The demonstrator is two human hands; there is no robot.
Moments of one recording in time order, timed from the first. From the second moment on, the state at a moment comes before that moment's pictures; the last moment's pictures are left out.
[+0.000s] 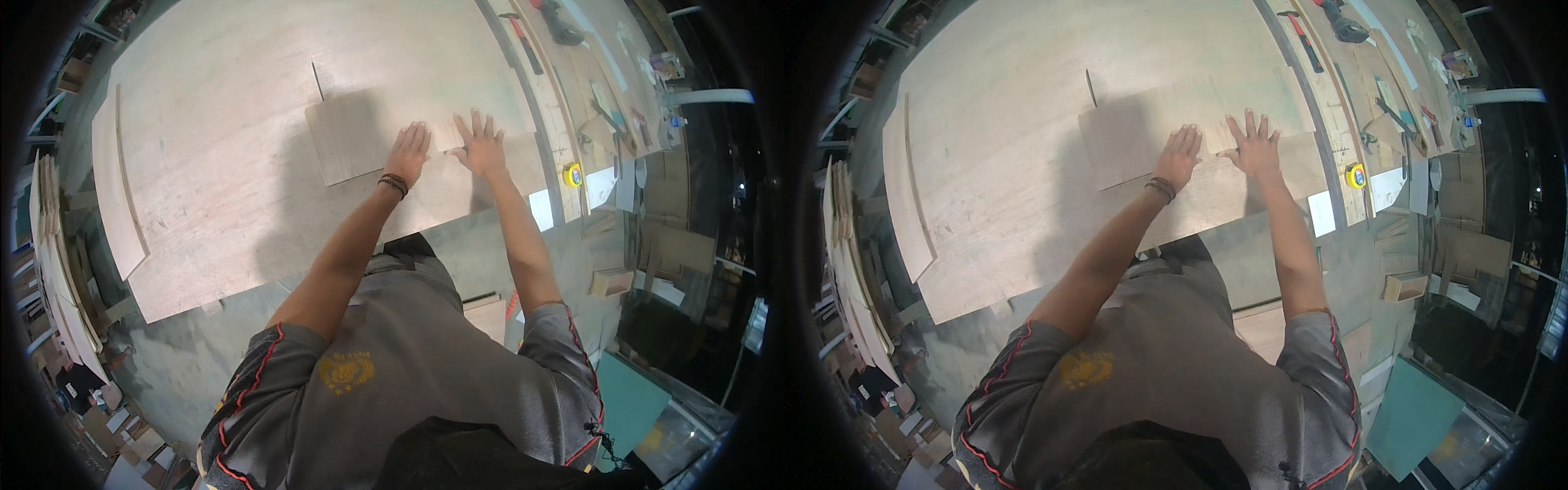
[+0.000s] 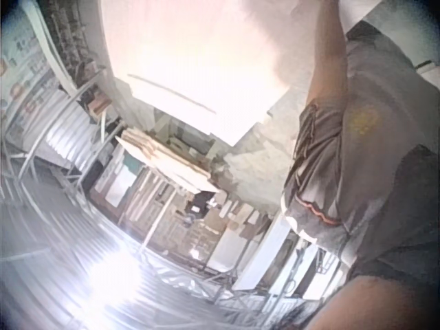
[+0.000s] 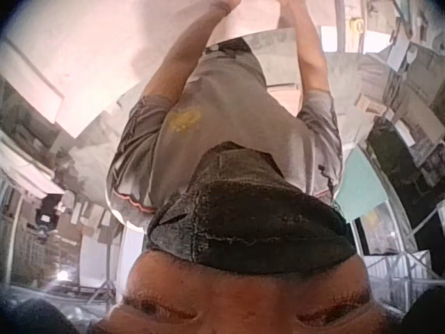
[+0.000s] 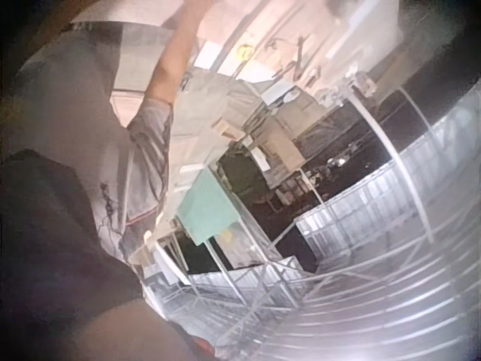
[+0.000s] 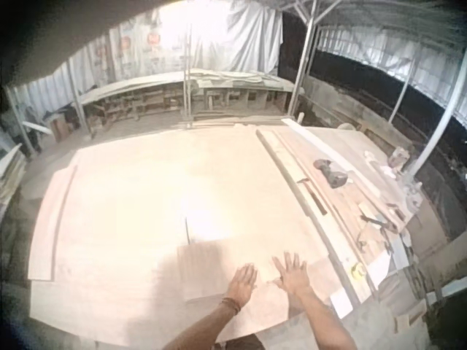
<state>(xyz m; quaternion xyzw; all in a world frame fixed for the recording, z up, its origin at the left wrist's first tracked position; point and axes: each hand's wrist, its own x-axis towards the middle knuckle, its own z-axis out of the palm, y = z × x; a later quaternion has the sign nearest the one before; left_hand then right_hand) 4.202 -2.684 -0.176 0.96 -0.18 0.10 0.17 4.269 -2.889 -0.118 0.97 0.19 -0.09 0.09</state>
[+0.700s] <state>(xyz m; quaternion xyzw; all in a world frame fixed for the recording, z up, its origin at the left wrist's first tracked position) 4.254 -2.658 -0.178 0.95 -0.21 0.09 0.22 4.315 -2.867 -0.102 0.97 0.16 -0.14 0.07</state>
